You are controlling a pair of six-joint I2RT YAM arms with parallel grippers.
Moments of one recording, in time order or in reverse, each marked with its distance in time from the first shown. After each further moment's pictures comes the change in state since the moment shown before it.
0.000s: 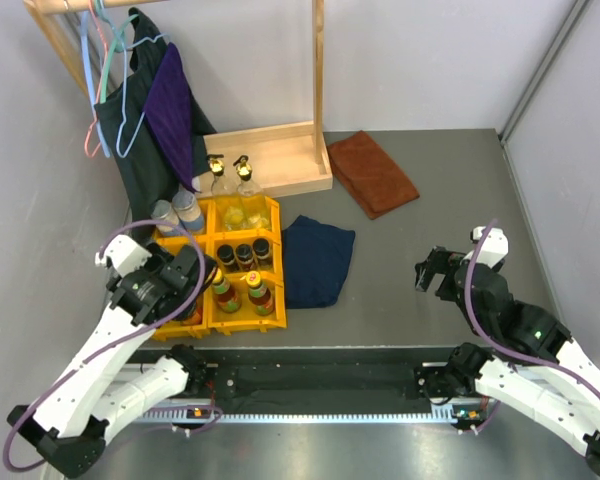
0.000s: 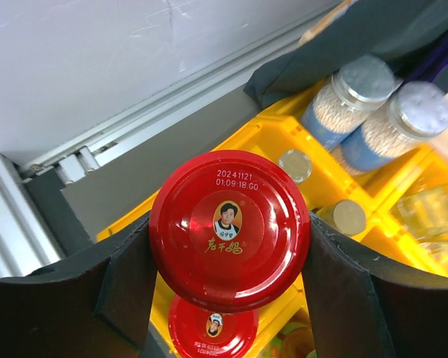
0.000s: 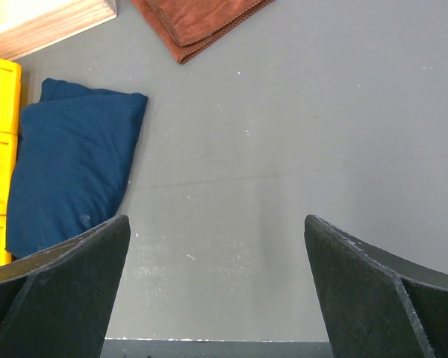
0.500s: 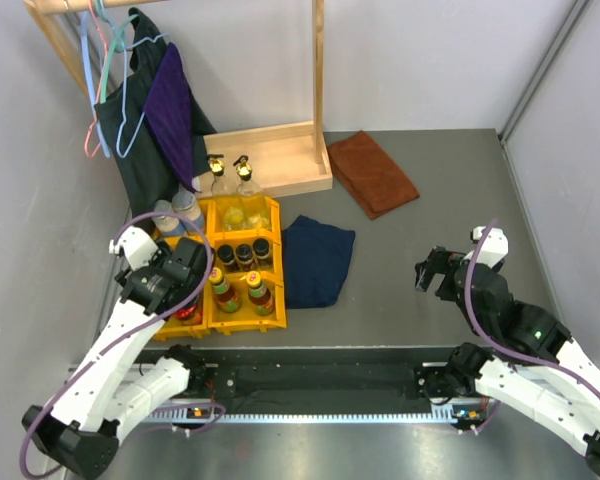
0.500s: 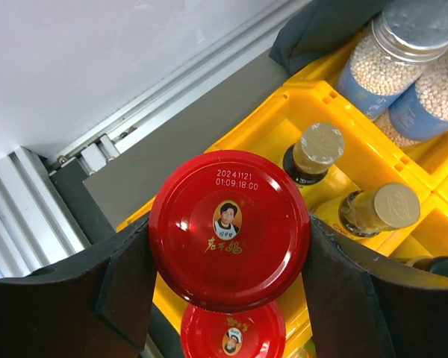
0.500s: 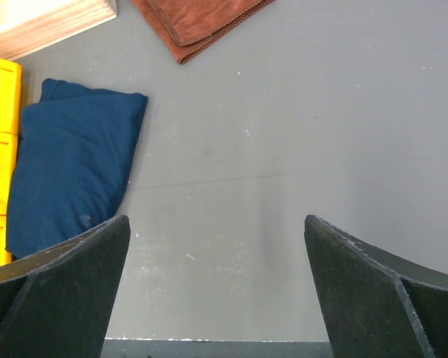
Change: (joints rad) left arm 0.126 0.059 -0.085 0.179 0.112 0.261; right arm 0.000 0.000 0.000 0.000 0.000 0.000
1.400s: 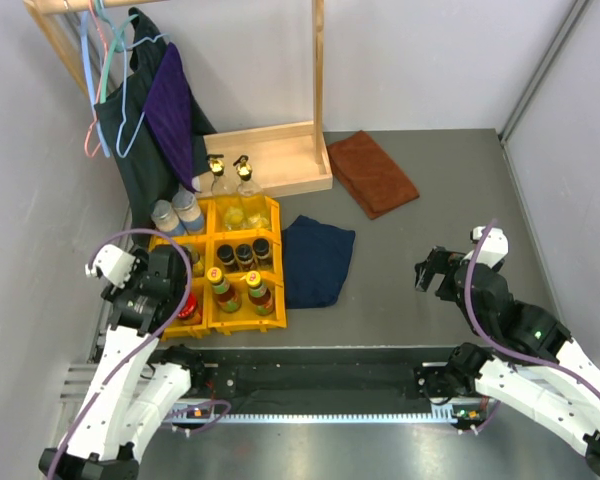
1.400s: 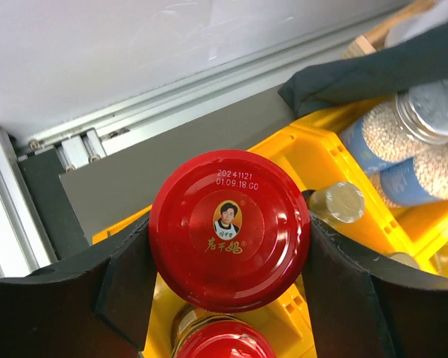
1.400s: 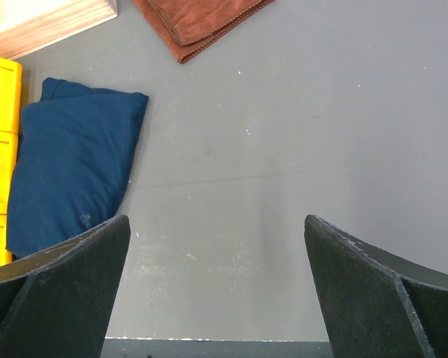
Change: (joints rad) left arm 0.229 -0.154 -0.122 0.255 0.066 0.106; right arm 0.000 0.000 0.000 0.000 -0.002 0.000
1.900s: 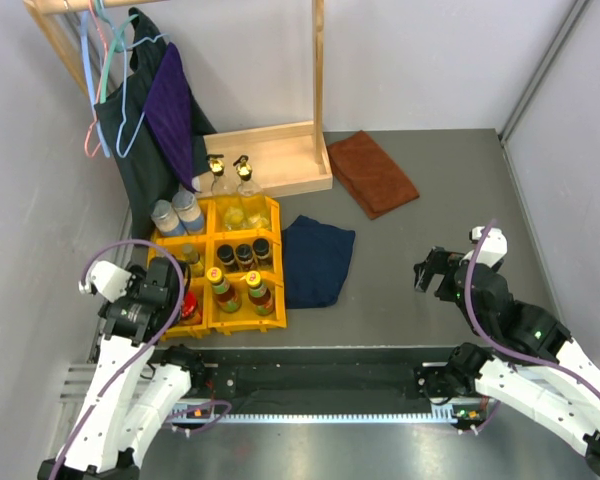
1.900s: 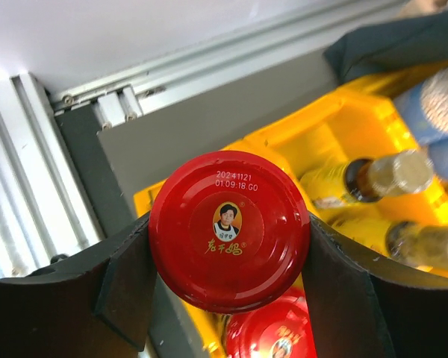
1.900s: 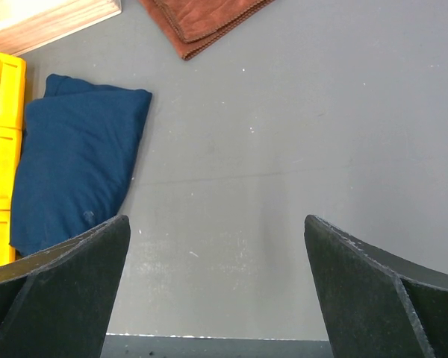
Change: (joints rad) left arm 0.003 -0.064 0.021 -0.254 0.044 -0.171; right arm 0.000 0.000 0.000 0.001 -0.014 0.000
